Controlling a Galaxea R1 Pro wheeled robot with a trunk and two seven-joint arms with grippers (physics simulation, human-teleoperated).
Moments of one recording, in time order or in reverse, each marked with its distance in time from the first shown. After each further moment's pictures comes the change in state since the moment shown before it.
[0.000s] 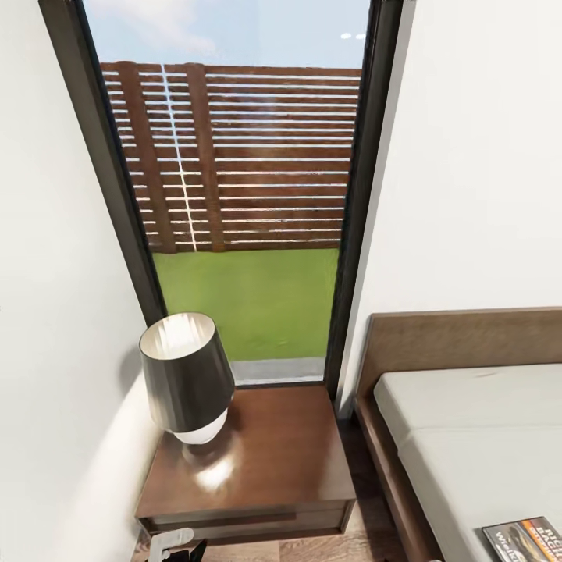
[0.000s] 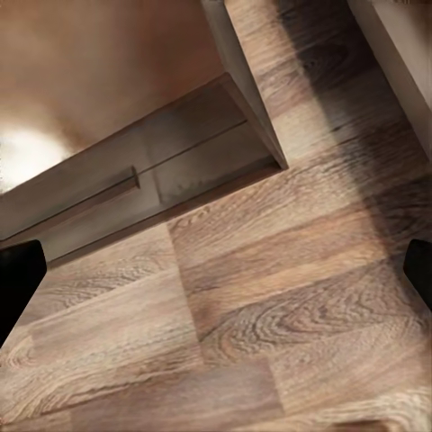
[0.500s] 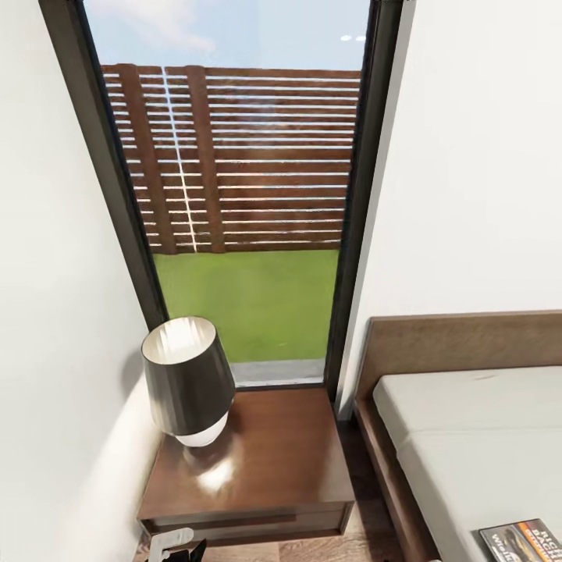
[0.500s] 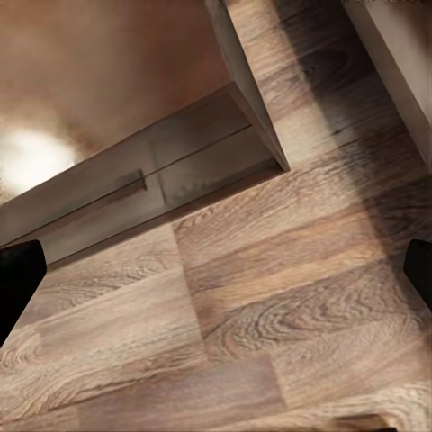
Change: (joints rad) left arm 0.000 0.000 0.000 0.000 0.000 0.000 0.000; right arm 0.000 0.000 0.000 0.000 0.000 0.000 0.000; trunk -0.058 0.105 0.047
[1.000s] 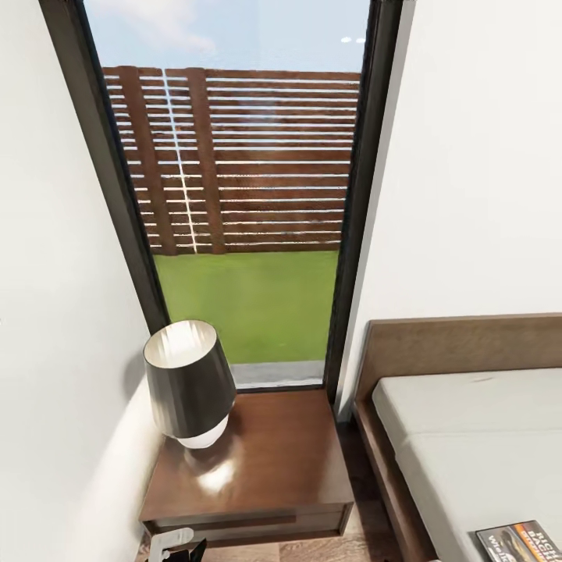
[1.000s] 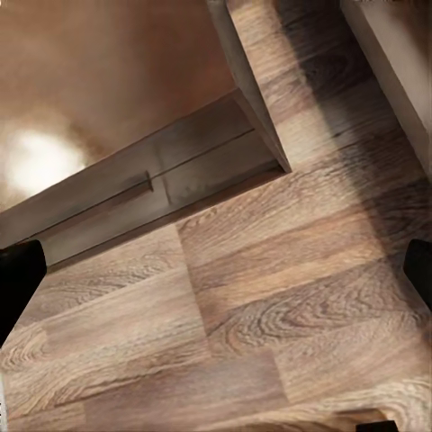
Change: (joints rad) left arm 0.000 0.000 0.000 0.000 0.001 0.000 0.000; right arm 0.000 0.000 0.000 0.000 0.000 0.000 0.001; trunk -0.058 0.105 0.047
